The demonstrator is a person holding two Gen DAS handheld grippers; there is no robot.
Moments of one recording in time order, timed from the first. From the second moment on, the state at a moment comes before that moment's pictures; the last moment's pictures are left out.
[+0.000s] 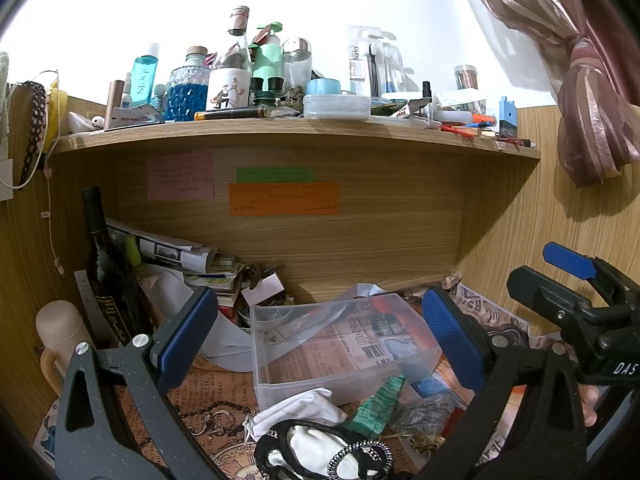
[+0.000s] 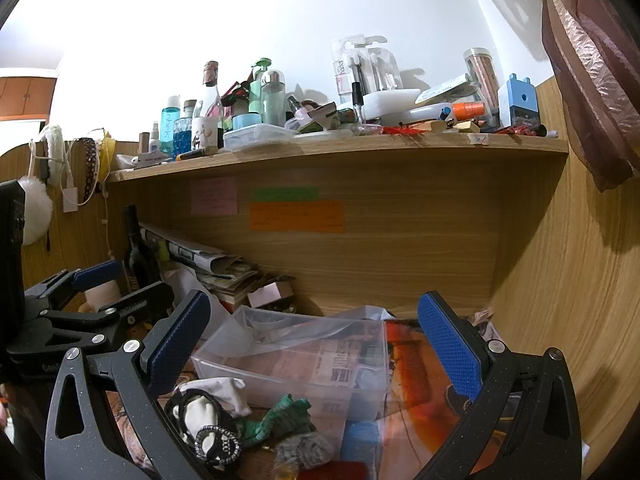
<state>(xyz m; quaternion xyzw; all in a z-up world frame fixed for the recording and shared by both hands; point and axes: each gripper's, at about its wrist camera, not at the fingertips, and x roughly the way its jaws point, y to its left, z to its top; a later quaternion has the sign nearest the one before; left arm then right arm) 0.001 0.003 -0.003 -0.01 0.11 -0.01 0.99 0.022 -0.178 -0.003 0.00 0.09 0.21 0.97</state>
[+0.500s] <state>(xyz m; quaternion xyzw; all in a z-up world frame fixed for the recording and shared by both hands) 0.015 0.013 -0.025 -0.02 0.15 -0.01 0.99 0.037 -0.186 -0.018 0.01 0.12 0.20 0.97</state>
